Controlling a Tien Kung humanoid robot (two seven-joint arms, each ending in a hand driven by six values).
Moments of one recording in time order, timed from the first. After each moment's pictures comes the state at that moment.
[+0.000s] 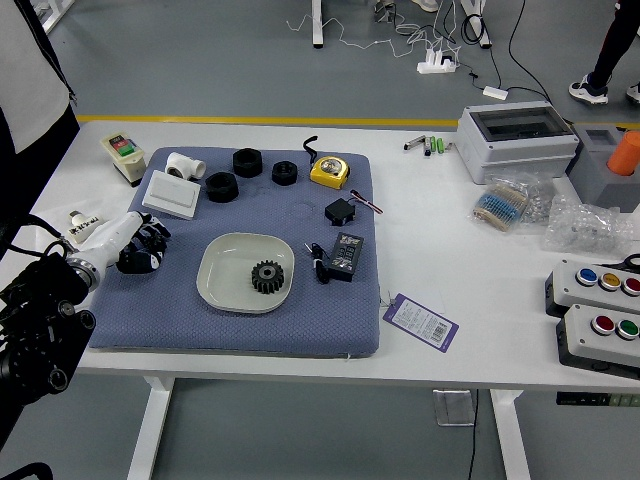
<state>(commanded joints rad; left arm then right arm) -0.53 0.12 -1.48 -0.73 2.27 -0.06 -0.11 0.07 -0.25 0.14 0.24 0.64 -0.29 0.02</state>
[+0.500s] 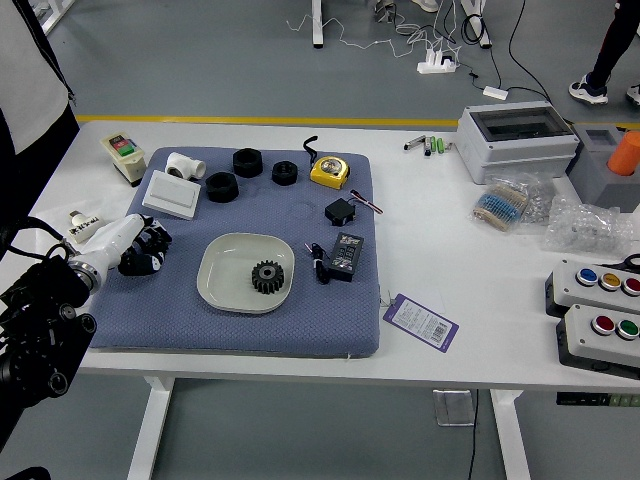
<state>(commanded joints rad) -0.52 0.13 -1.46 -0.74 2.27 -0.05 -0.11 0.06 -0.25 0.14 0.24 0.64 -0.29 0.02</state>
